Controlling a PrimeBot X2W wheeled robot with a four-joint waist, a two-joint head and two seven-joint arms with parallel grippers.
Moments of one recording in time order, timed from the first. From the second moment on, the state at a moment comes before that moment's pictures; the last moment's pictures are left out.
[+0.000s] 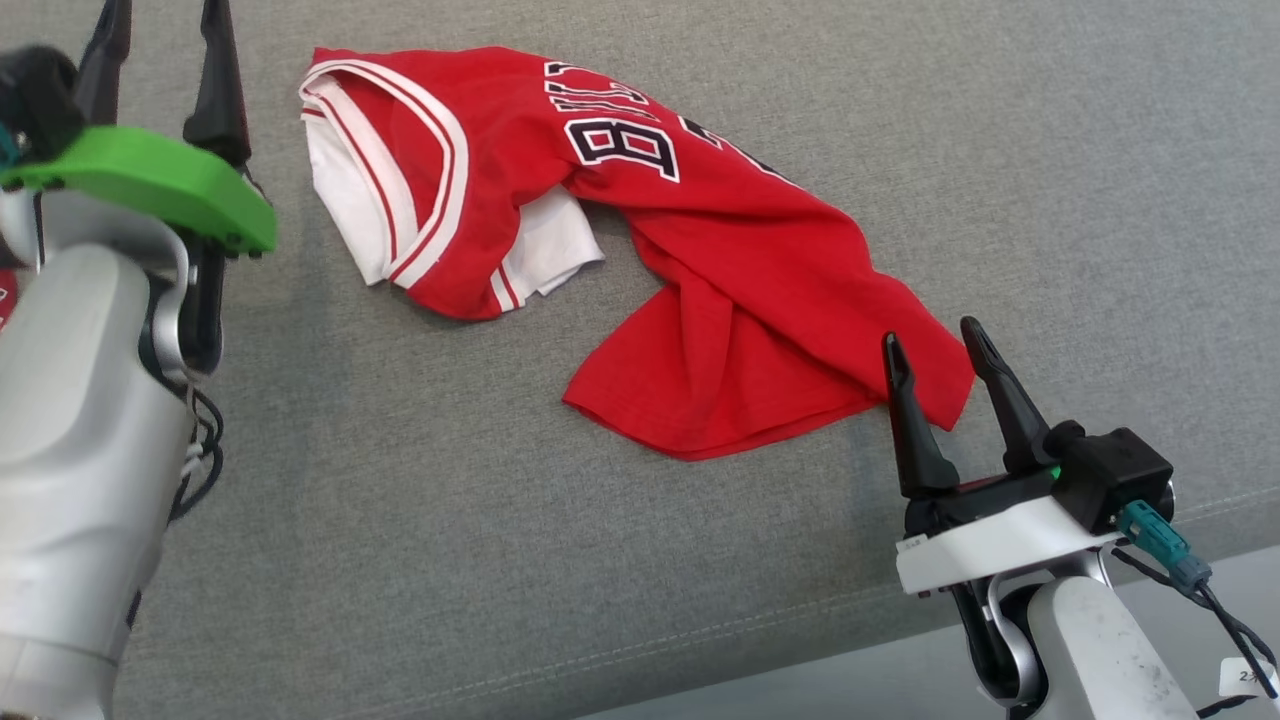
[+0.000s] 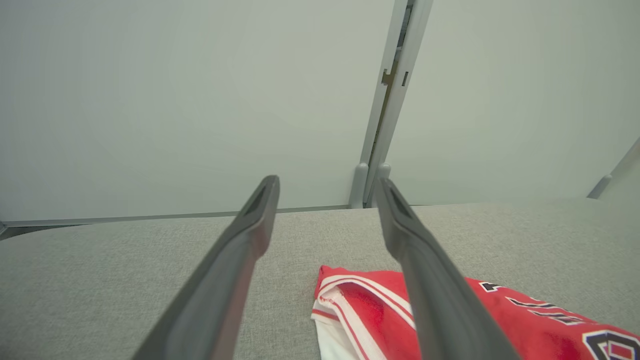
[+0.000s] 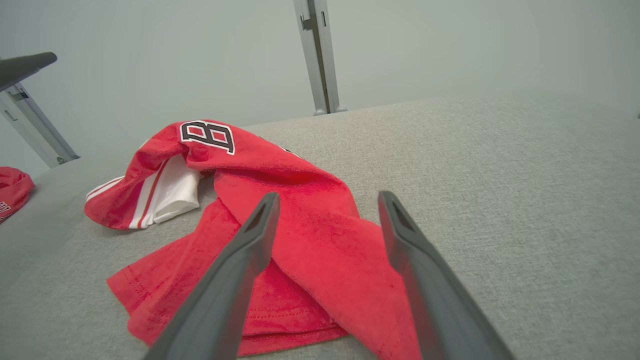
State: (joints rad) left arm -1.02 0.37 -0.58 0.79 -0.81 0.01 -0.26; right arm -0.16 -0.05 0.15 0.06 0.23 0.13 -0.26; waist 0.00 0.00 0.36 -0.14
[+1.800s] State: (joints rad) left arm 0.05 0.30 -0.24 0.04 -0.41 0.11 -0.26; right arm 0.04 -0.05 0.16 0.13 0.13 0.13 -0.24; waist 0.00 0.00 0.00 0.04
